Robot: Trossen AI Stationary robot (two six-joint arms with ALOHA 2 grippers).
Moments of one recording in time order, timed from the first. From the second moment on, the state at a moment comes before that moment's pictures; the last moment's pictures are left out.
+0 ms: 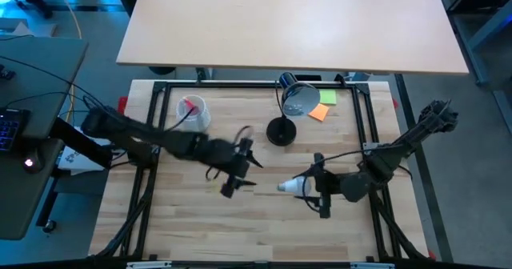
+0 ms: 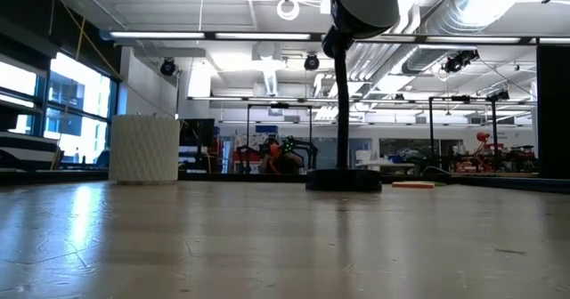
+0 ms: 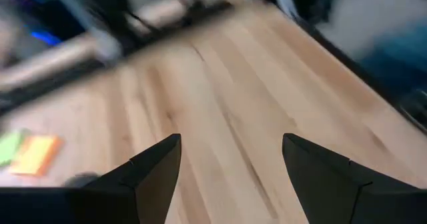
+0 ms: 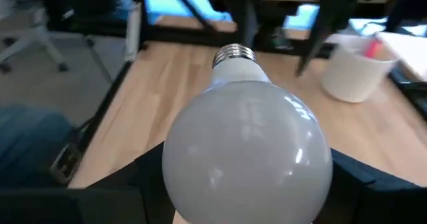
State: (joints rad) left arm -0.23 1.48 1.17 -0.20 -0.05 0.28; right arm 0.63 1.24 0.97 -0.23 0.54 0.19
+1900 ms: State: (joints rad) left arm -0.22 1.51 0.90 0.24 -0.10 0.32; right arm 0.23 1.35 0.29 1.03 0.16 0.40
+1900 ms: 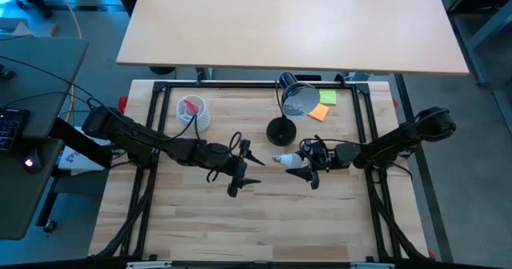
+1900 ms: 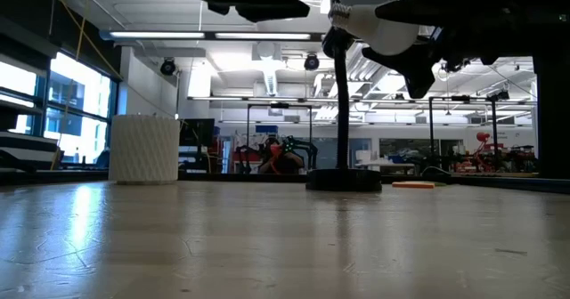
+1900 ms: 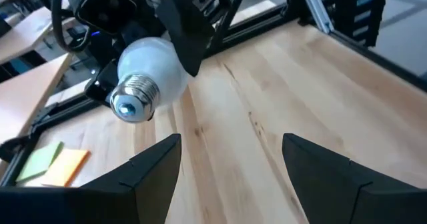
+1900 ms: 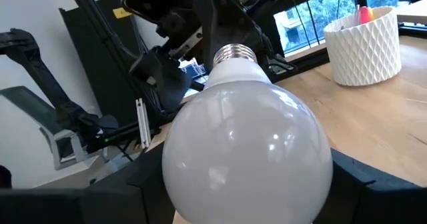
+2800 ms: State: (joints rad) left arm -0.20 1.51 0.90 0.37 -0.16 0.58; right arm 0.23 1.35 0.29 1.02 0.18 0.40
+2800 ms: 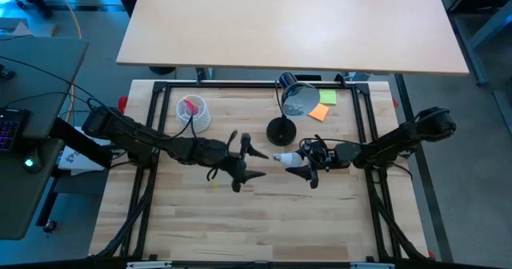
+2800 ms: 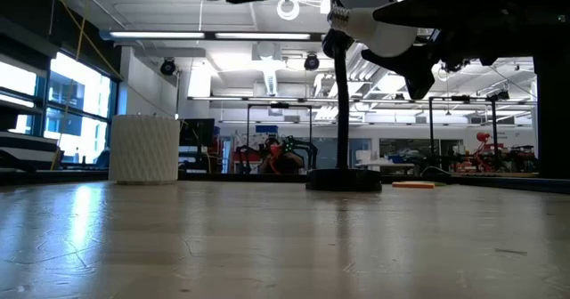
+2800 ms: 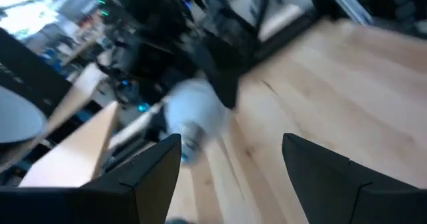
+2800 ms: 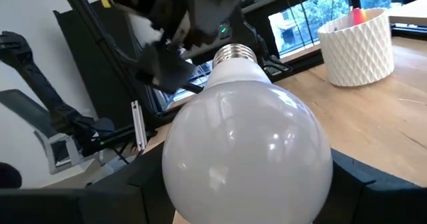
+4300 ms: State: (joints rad) left arm -0.11 1.73 0.90 0.74 -0.03 0.15; right arm 0.23 1.35 0.29 1.01 0.18 0.40
